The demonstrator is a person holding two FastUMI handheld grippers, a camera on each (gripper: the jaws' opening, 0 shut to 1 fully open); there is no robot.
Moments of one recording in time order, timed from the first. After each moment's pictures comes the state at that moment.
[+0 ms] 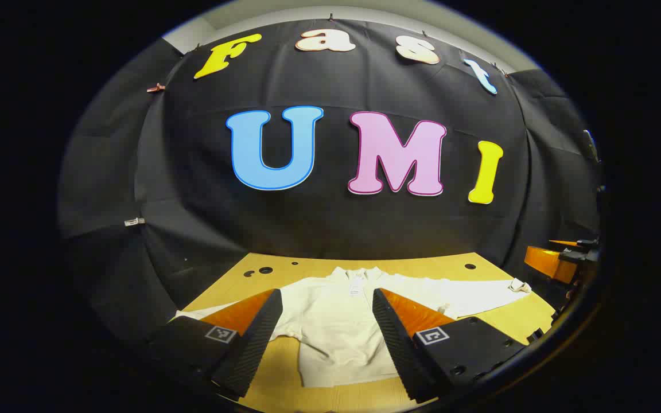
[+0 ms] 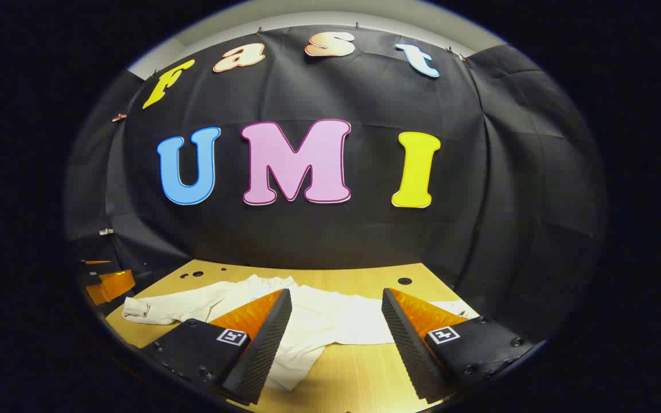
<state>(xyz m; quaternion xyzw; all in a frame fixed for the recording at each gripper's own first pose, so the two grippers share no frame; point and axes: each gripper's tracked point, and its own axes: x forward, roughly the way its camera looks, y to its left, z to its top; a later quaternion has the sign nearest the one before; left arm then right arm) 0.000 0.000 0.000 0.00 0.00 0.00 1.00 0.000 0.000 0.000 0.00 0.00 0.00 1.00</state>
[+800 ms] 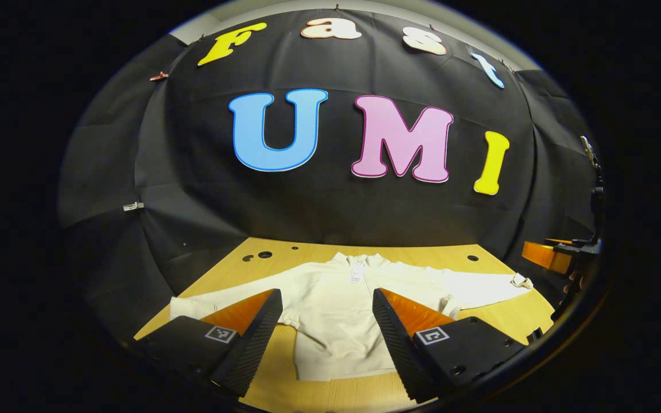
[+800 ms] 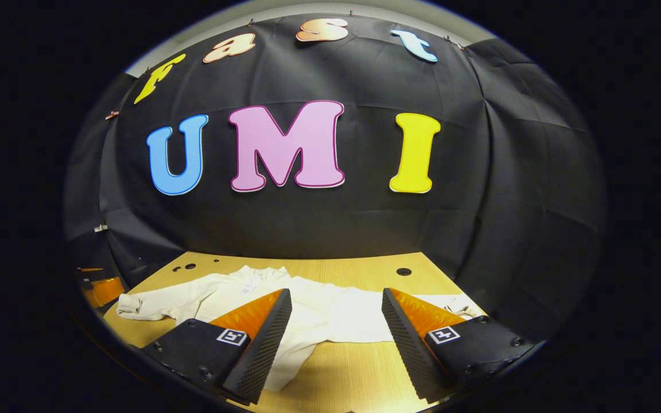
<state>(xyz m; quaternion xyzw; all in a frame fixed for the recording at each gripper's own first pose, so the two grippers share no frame) 0.010 -0.002 -0.032 -0.01 0.04 0.01 1.00 0.032 -0.017 -0.024 0.00 0.03 0.00 1.00</state>
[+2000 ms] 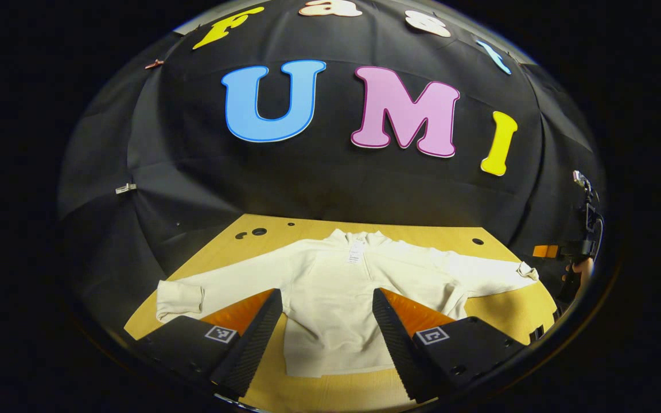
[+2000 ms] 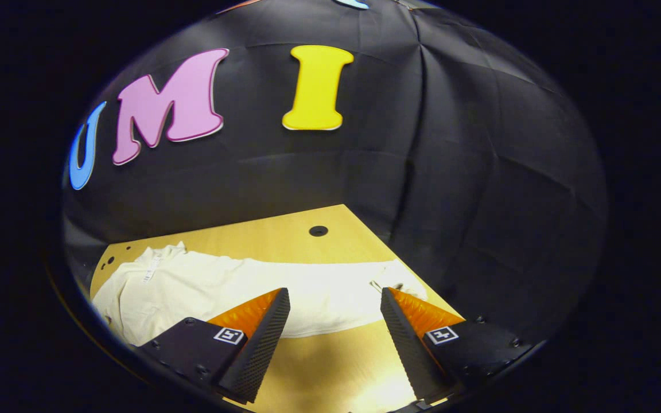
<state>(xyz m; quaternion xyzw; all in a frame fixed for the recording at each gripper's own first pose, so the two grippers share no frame) 0.044 -0.010 -0.073 -0.02 0.10 0.02 0.99 0.112 -0.225 -0.114 0.04 0.16 -0.19 0.97</state>
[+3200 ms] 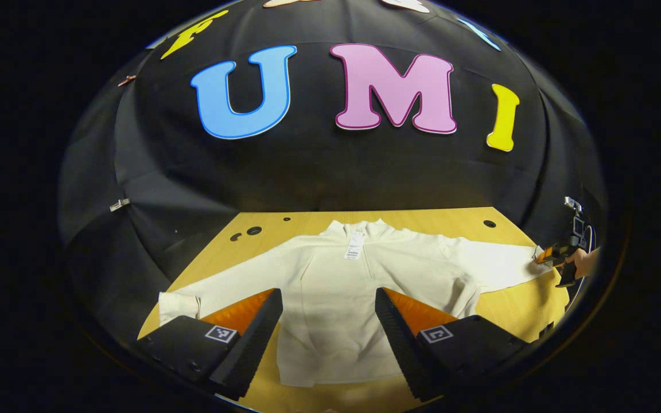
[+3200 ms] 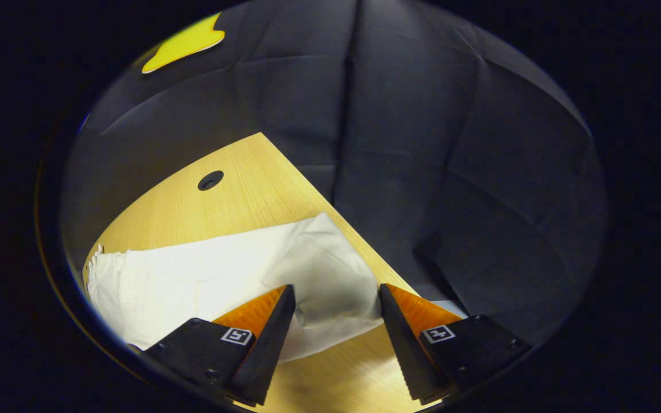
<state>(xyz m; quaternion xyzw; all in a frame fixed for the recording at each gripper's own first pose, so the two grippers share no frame) 0.092 -0.042 -0.070 0.03 0.13 0.03 0.99 0.184 -0.375 -0.257 0.14 0.32 -0.25 0.90</state>
